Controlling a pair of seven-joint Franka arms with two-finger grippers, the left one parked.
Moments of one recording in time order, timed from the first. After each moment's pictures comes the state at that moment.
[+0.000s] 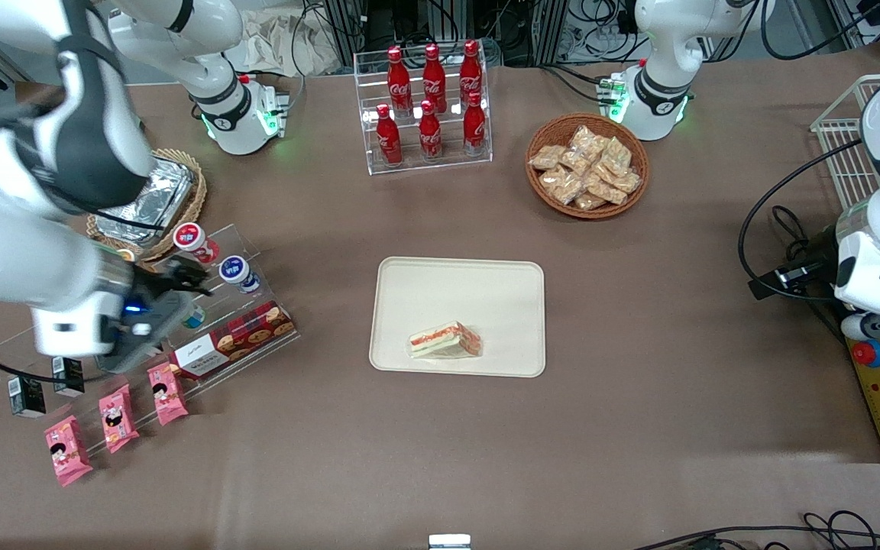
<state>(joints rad) 0.07 0.26 0.06 -1.41 0.06 1.59 -0.49</state>
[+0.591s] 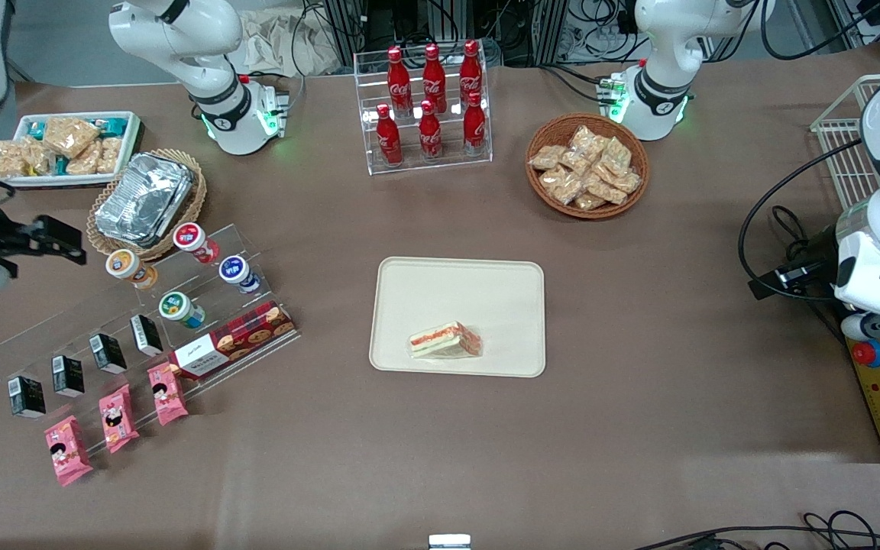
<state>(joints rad) -0.02 0.05 -0.03 -1.51 -0.03 1.52 -0.20</state>
